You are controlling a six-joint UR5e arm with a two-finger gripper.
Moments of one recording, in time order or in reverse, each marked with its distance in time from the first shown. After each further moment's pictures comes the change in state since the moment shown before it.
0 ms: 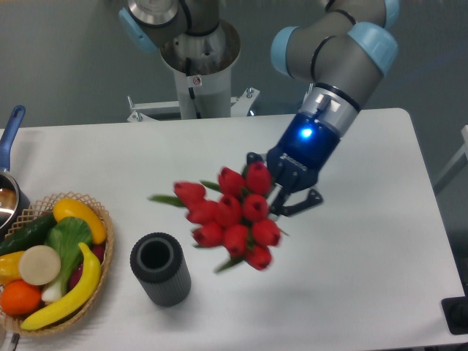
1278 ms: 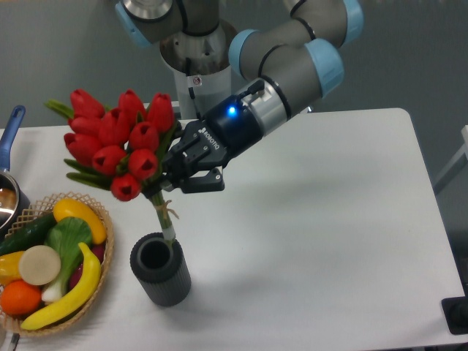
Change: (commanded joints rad) arm -0.146 -0.029 -0.011 -0.003 -0.161 -0.002
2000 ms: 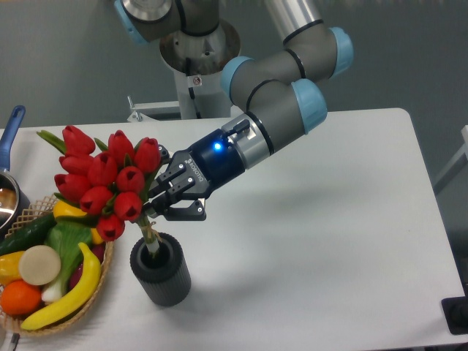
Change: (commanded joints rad) arm -0.031 -0.068 0.000 0.000 0.006 0.000
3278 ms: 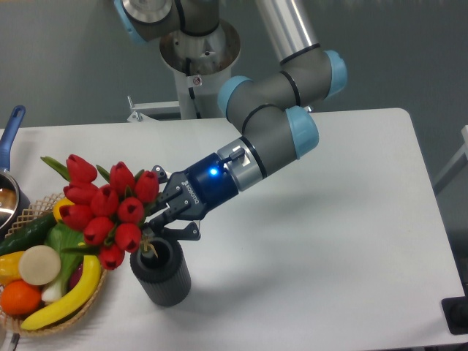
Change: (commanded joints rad) arm -0.008 -0.075 -0.008 -0.002 0.002 0.000
